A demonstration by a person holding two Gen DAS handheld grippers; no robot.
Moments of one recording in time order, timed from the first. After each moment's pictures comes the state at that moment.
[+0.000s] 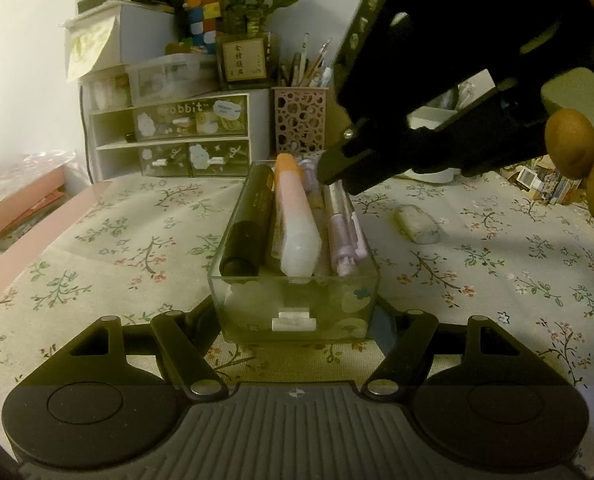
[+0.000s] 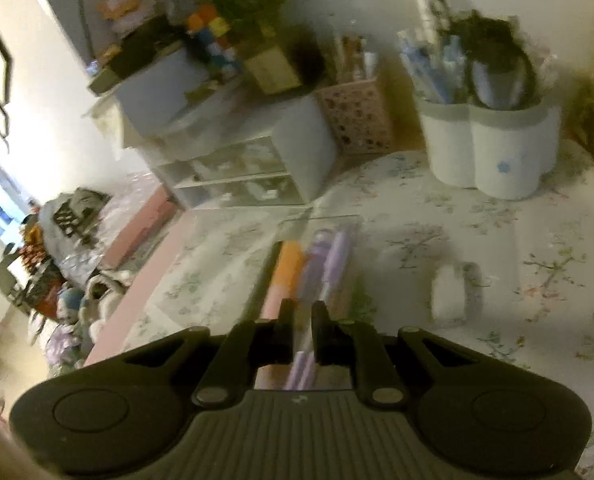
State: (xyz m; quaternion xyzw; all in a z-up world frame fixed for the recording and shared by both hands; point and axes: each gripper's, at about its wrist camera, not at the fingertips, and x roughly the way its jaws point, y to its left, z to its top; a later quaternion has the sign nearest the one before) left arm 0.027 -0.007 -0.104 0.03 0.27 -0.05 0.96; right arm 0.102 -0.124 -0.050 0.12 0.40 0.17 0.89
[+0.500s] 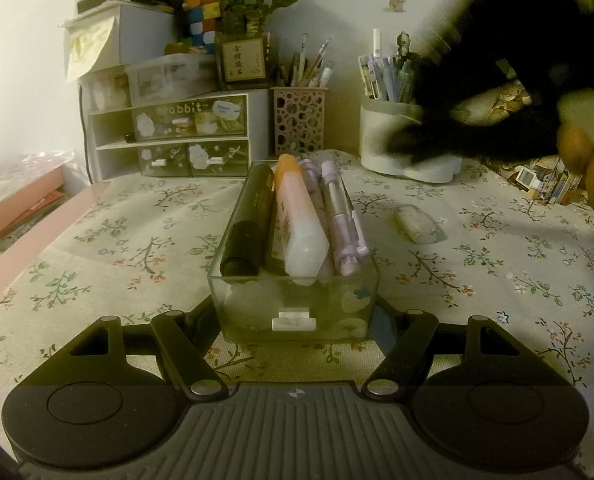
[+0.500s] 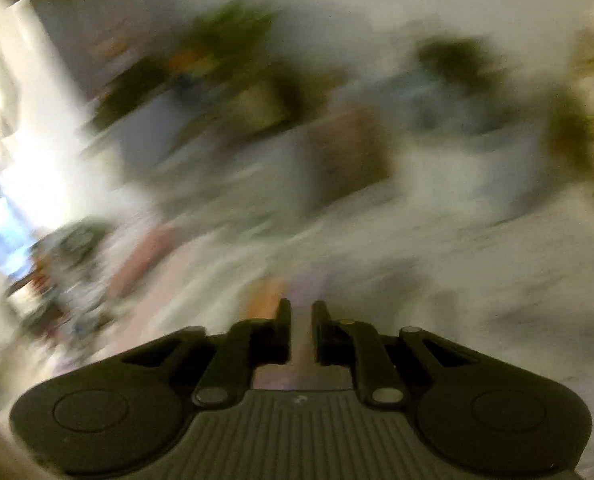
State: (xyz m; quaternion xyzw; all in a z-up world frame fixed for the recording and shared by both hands) left arm 0.027 -0.007 -0.104 0.03 0.27 -0.06 0.96; right arm 0.105 -0.164 -0.048 0.14 0.35 0.11 0.92
